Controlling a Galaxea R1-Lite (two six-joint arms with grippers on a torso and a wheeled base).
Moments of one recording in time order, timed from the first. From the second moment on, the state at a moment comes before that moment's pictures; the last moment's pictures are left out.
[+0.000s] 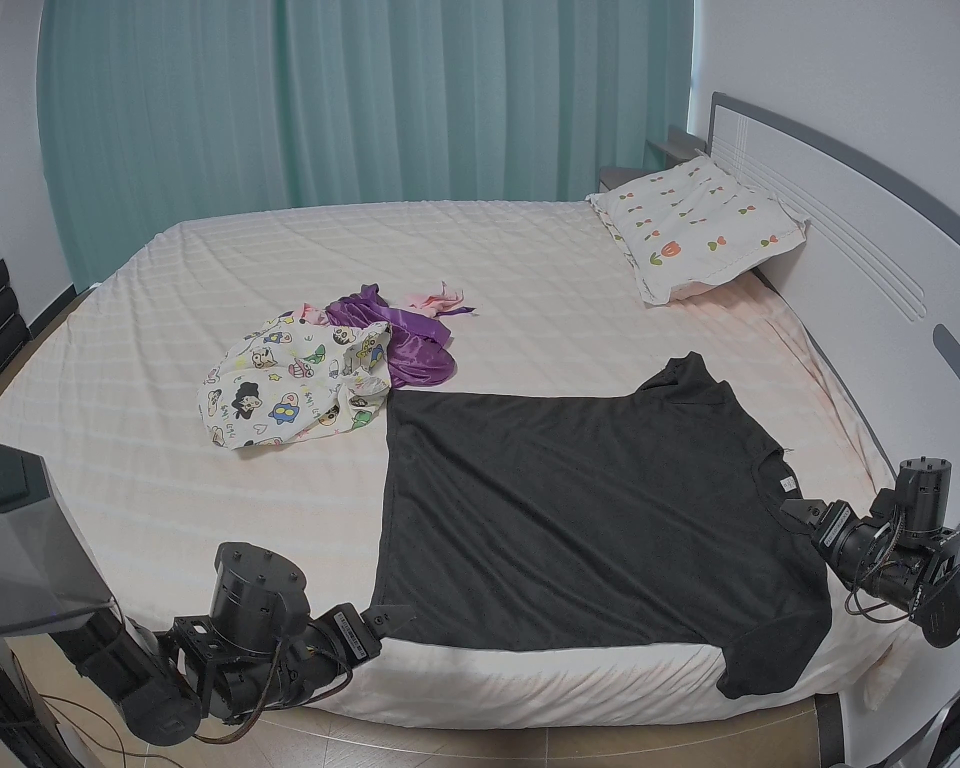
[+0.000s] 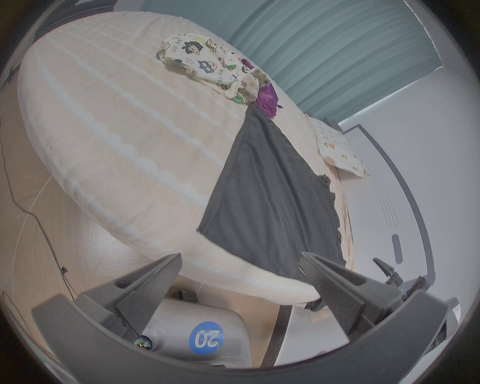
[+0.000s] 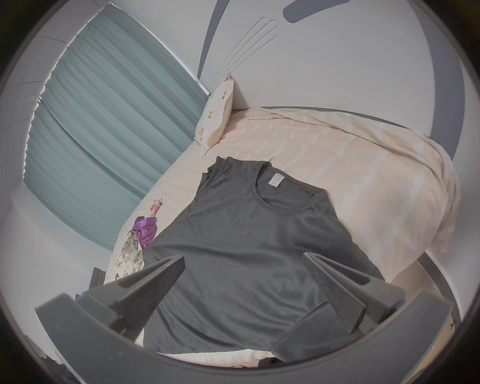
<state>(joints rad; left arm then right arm) -0.62 1.87 -0.28 -0.92 0.06 -1.03 0.06 1.66 -0.20 -0.96 -0.03 0.76</state>
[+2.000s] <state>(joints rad) -0.50 1.97 -0.18 -1.06 0.11 -1.11 -0.17 1.89 -0.15 -0.96 0.16 0.49</state>
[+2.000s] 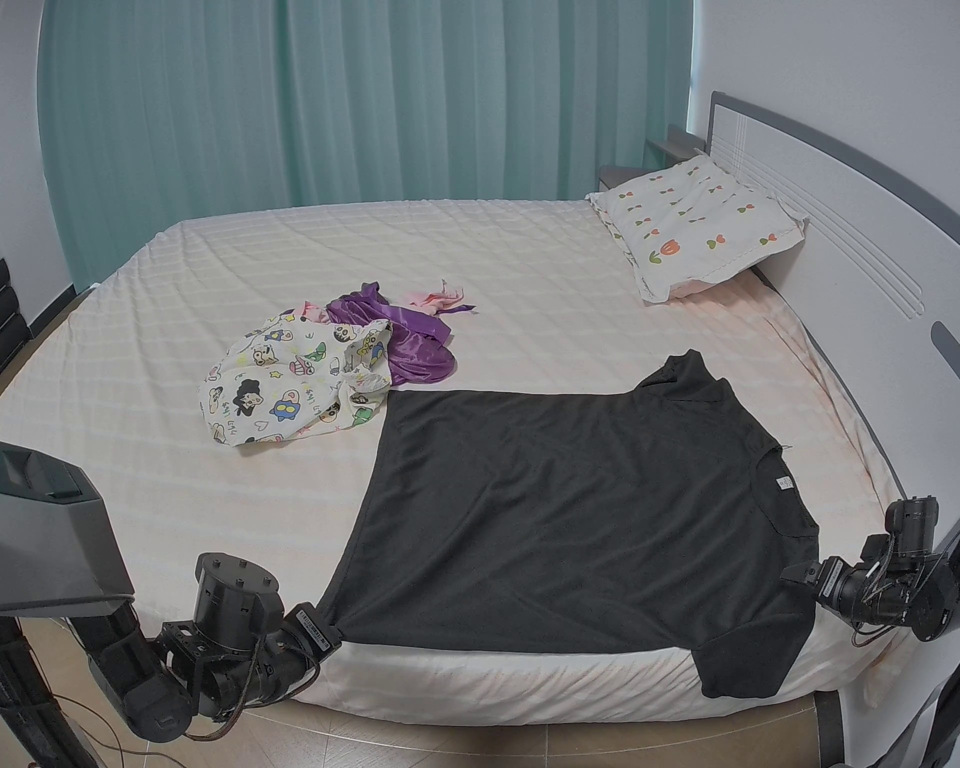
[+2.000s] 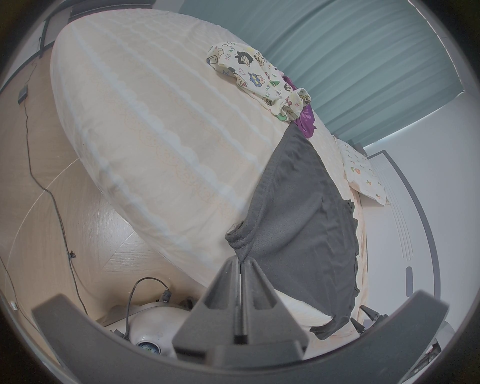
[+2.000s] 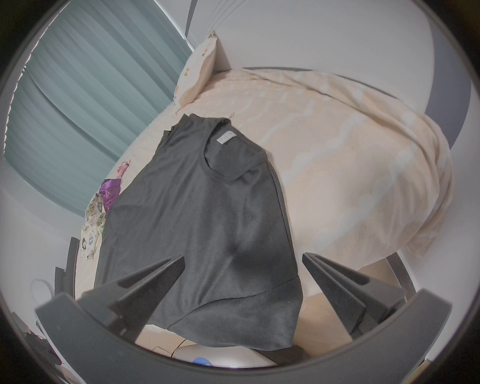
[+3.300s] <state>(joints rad) -0.37 2.03 -0.23 -1.22 0.11 -1.11 -0.21 2.13 -0.47 -1.07 0.24 0.49</state>
